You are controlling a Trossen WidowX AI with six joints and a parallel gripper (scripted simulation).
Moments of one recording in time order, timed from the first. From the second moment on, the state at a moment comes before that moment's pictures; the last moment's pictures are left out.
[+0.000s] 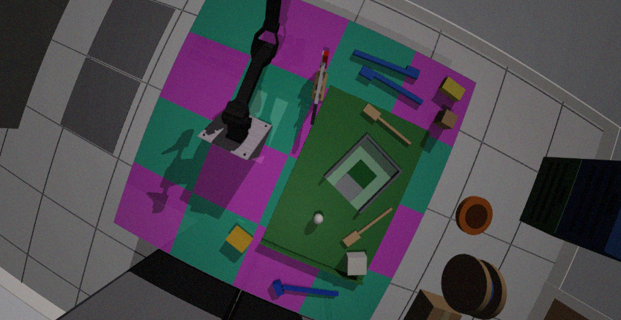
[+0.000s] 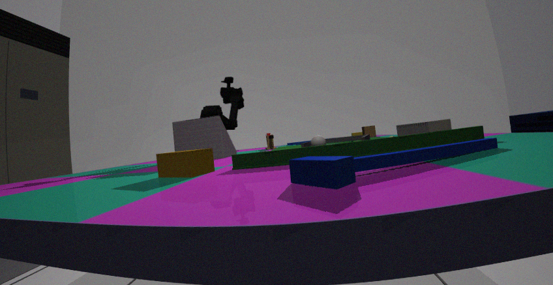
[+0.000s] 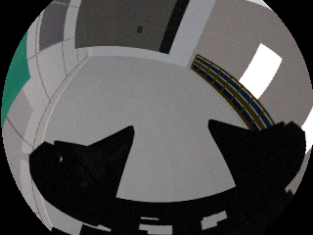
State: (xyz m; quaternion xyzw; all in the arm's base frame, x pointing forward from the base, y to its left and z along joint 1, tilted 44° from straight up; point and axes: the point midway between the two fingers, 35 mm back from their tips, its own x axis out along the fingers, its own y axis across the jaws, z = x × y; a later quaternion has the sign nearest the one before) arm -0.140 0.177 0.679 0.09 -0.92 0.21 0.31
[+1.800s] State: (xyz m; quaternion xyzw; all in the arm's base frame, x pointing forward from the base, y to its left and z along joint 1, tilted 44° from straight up) arm 0.318 -0.140 0.351 -0.17 0.24 -0.05 0.95
